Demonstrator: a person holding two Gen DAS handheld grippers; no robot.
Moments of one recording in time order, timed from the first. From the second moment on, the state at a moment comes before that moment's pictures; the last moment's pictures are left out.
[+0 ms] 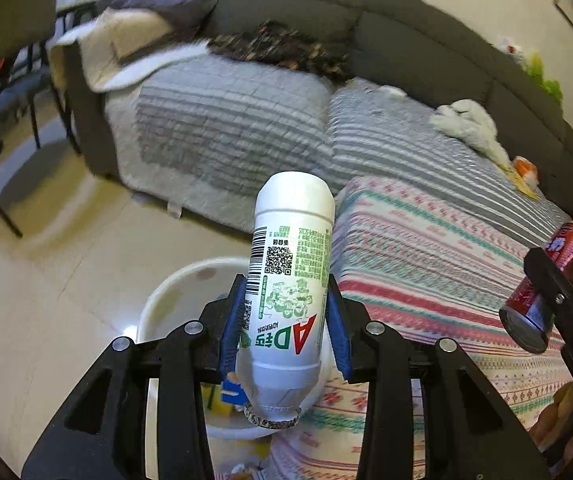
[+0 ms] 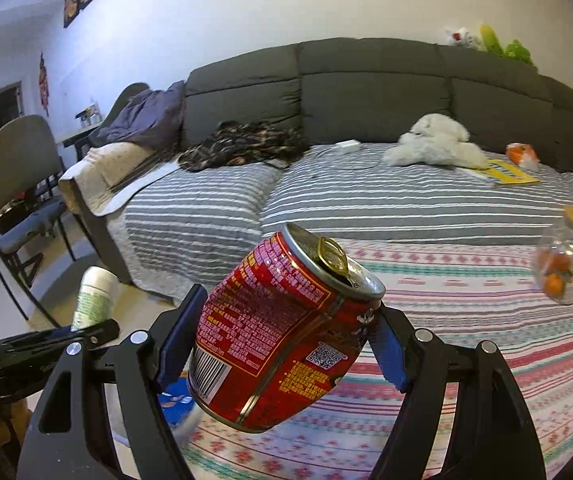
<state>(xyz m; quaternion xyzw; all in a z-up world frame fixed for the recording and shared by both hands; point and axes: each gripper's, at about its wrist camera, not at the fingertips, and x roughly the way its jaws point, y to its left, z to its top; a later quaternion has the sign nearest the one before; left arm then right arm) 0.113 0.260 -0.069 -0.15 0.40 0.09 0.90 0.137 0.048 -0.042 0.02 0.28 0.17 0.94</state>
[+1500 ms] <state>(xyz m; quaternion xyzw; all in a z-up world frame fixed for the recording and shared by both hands) 0.042 0.346 0.006 -0.14 0.24 0.29 0.92 0.132 0.164 -0.031 -0.07 0.28 0.18 0.94</state>
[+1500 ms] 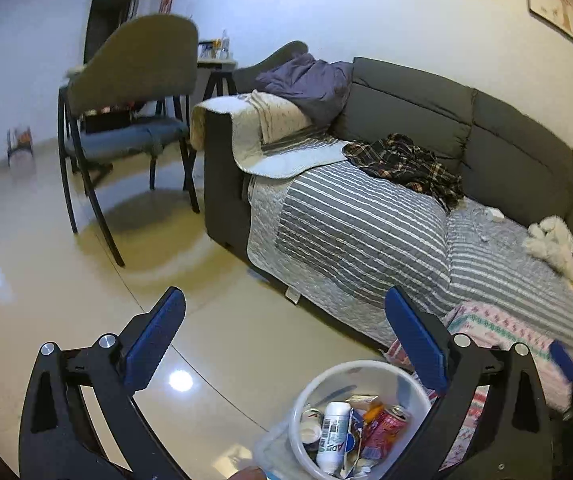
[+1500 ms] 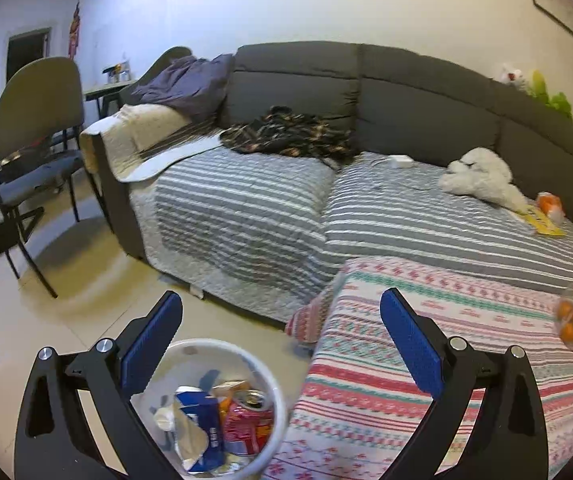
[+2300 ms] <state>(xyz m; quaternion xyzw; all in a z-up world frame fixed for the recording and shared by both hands) 0.067 0.205 0.028 -0.04 0.20 0.24 0.95 0.126 0.009 0.017 -0.04 0.21 0.06 0.97</state>
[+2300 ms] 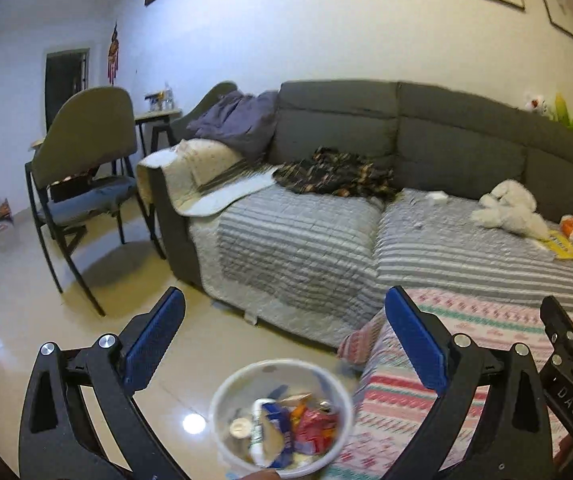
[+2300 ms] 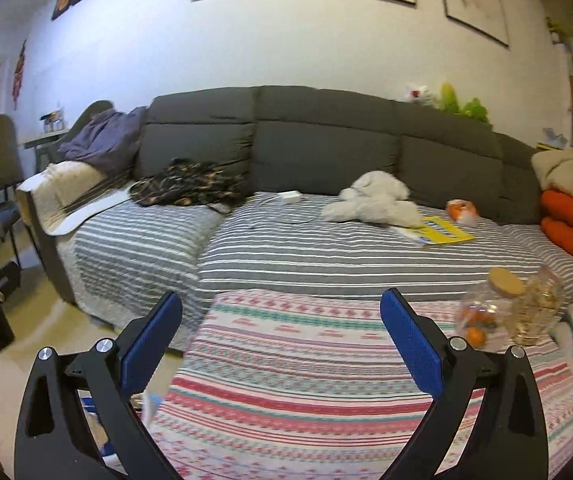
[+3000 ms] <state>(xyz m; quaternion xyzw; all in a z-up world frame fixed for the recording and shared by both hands) 0.097 0.087 0.019 -0.03 0.23 0.12 0.96 0.117 -0.115 0.023 -0.03 0.20 -0.02 0.98</state>
